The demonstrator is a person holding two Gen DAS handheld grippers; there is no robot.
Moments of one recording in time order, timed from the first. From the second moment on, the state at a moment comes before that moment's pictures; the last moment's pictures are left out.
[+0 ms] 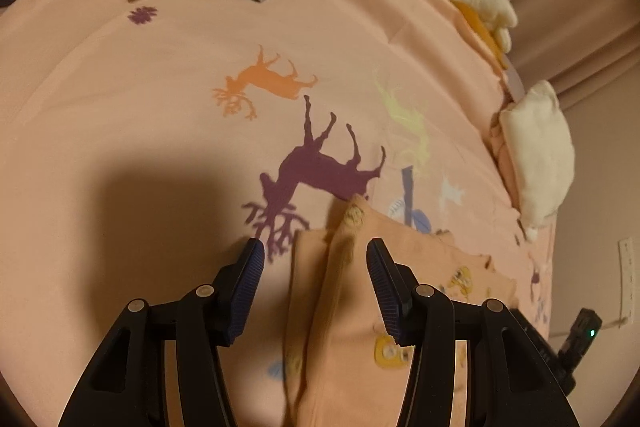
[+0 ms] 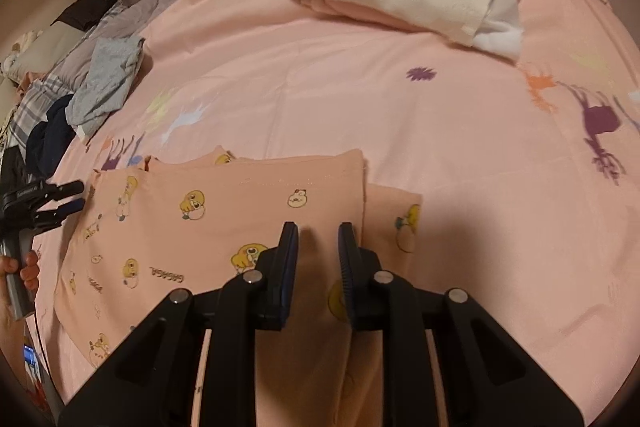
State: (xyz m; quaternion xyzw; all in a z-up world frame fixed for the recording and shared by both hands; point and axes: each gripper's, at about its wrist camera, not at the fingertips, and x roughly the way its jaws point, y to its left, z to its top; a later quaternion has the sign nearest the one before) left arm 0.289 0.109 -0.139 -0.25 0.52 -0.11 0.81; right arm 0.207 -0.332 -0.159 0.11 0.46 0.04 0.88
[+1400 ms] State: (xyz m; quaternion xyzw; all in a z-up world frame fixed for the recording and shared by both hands) left arm 0.082 0.049 -0.132 -0.09 0.52 -0.19 0.83; right arm 0.026 -0.281 -0.153 0.06 0.47 0.08 0.88
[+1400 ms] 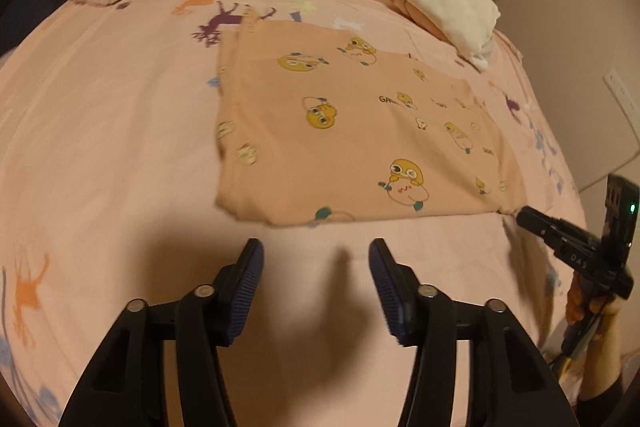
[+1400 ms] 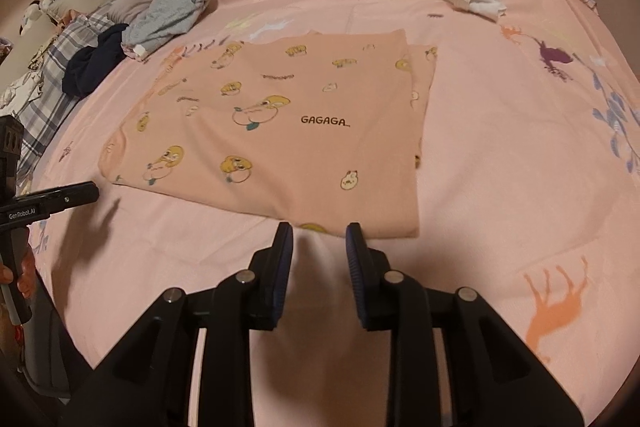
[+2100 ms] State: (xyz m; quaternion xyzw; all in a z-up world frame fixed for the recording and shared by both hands) left arm 0.058 0.089 -0.116 -0.22 0.49 -0.19 0.82; right arm -0.008 -0.243 -0.104 0.10 0.40 0.13 0.90
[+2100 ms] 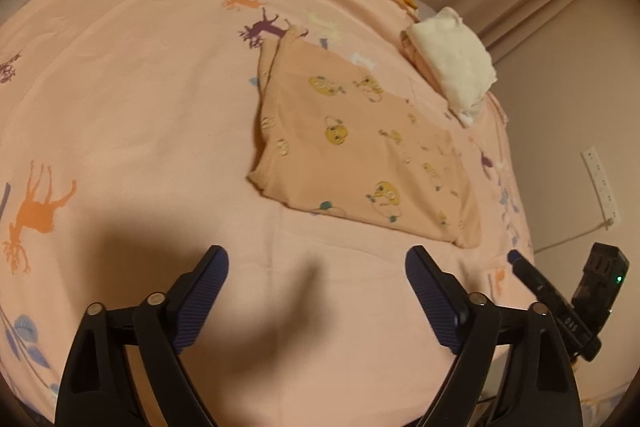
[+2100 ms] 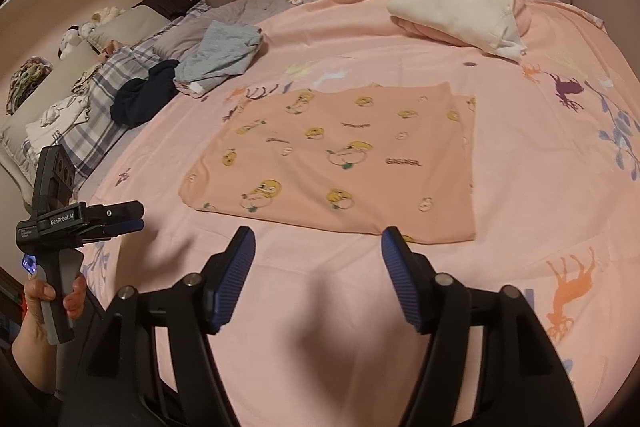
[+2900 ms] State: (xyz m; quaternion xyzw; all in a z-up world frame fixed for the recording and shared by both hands) left arm 0.039 0.070 -0.070 -0.16 0.35 -0.19 0.90; right arm -0.005 -0.240 -0.098 0.12 0.38 0.10 0.91
